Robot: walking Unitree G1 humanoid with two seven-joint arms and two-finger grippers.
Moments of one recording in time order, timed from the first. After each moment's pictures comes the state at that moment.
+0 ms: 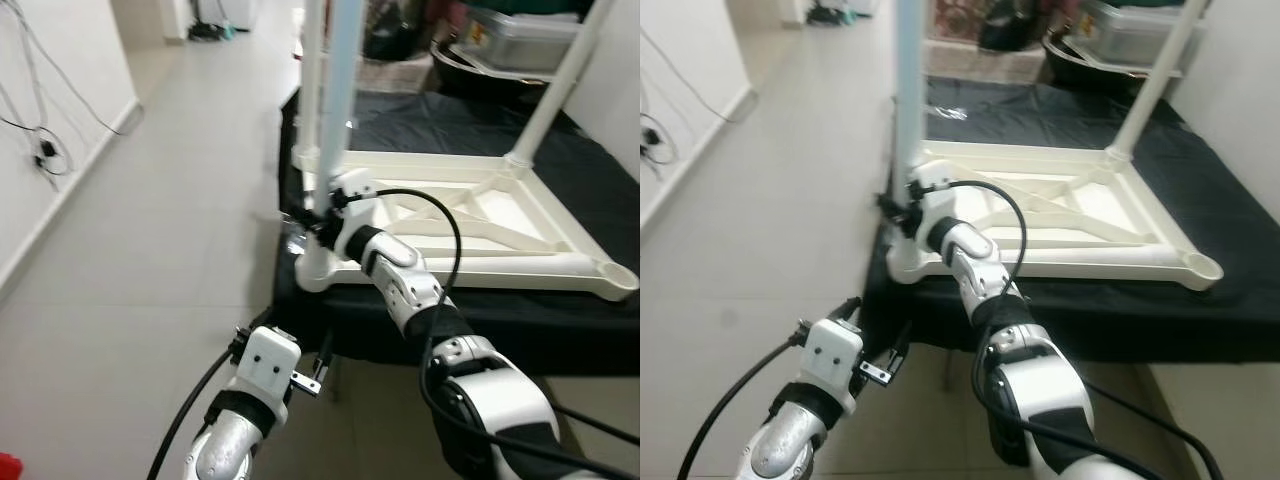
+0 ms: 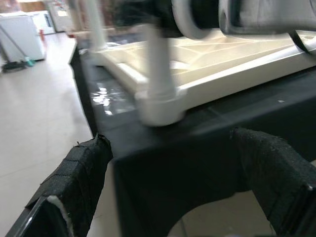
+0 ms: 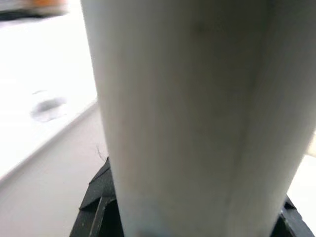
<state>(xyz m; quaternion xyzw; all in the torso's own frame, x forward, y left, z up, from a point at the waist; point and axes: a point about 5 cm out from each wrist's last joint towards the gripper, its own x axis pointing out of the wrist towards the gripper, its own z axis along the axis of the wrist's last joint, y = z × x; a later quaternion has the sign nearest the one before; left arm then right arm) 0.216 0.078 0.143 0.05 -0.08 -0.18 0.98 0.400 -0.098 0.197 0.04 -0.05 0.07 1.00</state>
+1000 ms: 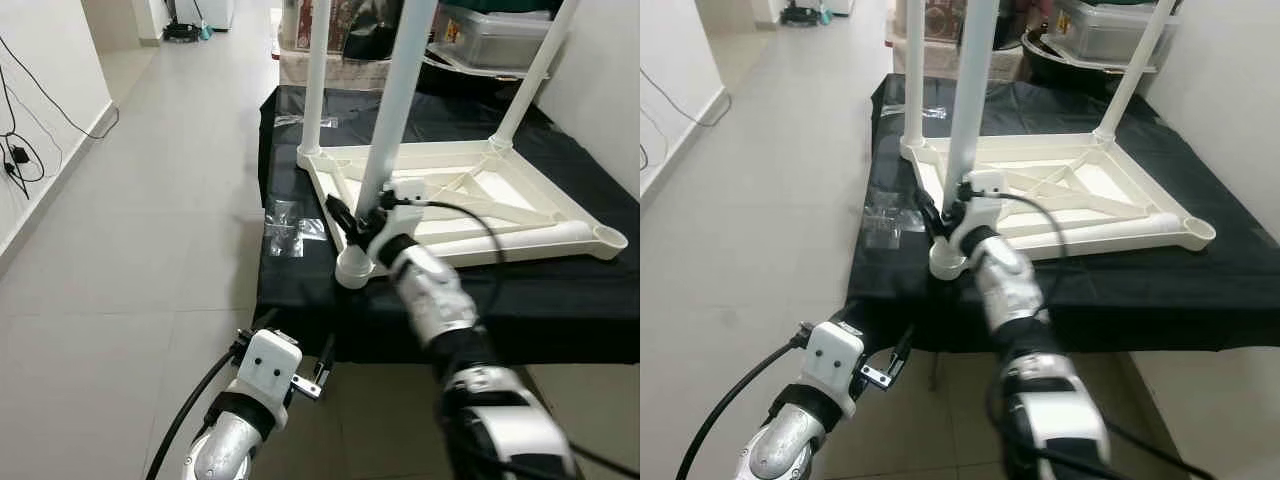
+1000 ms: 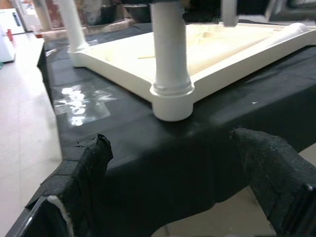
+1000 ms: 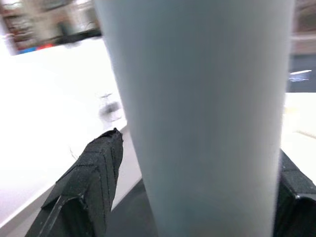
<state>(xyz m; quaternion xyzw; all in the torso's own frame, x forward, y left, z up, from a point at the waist) 0.218 0.077 0.143 0.05 -0.08 -0.18 0.98 0.388 -0.111 0.210 0.08 -0.06 0.35 0.93</state>
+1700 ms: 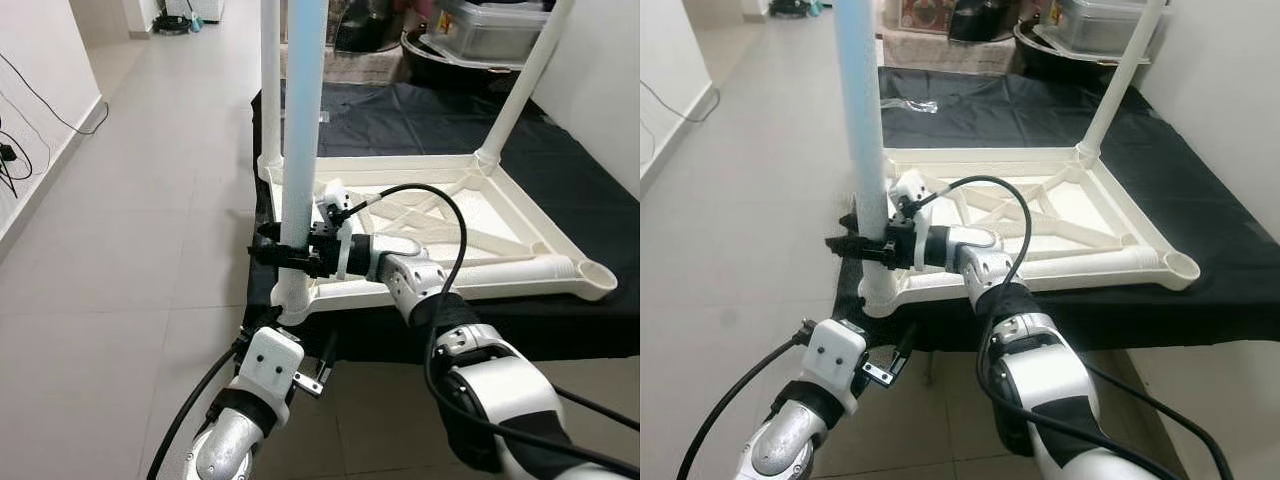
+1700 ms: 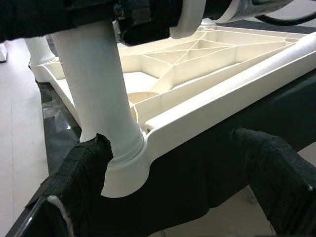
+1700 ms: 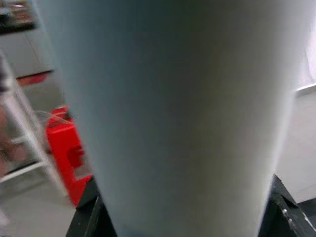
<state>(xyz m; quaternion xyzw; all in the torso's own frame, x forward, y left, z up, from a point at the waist) 0.217 0.077 0.143 0.05 -0.08 -0.18 0.98 0.374 -0.044 0.212 0.00 -0.01 0.61 0.79</state>
